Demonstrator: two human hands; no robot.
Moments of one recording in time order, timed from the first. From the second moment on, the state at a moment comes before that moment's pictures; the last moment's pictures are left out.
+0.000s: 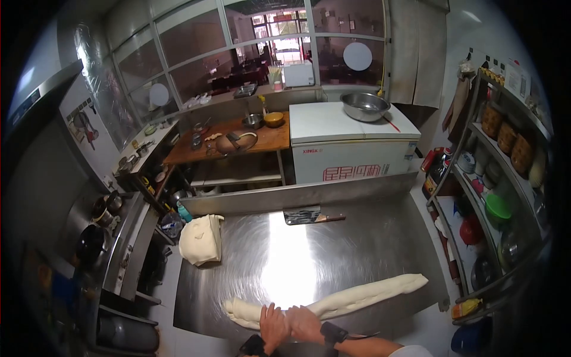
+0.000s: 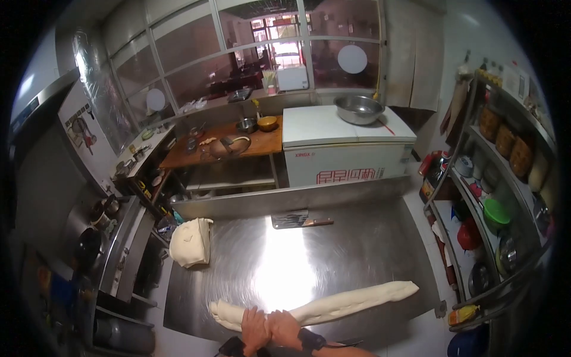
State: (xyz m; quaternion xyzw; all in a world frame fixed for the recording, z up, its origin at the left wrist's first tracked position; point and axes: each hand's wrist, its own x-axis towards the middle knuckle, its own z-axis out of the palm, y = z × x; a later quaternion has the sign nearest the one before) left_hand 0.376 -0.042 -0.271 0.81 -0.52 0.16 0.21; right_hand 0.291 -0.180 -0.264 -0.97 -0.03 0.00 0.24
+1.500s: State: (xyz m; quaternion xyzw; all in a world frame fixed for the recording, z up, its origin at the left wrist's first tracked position) left_hand 0.505 -0.056 -0.324 0.86 -0.43 0.07 0.24; right_hand 0.431 -0.184 -0.298 -0.95 0.06 0.12 0.29
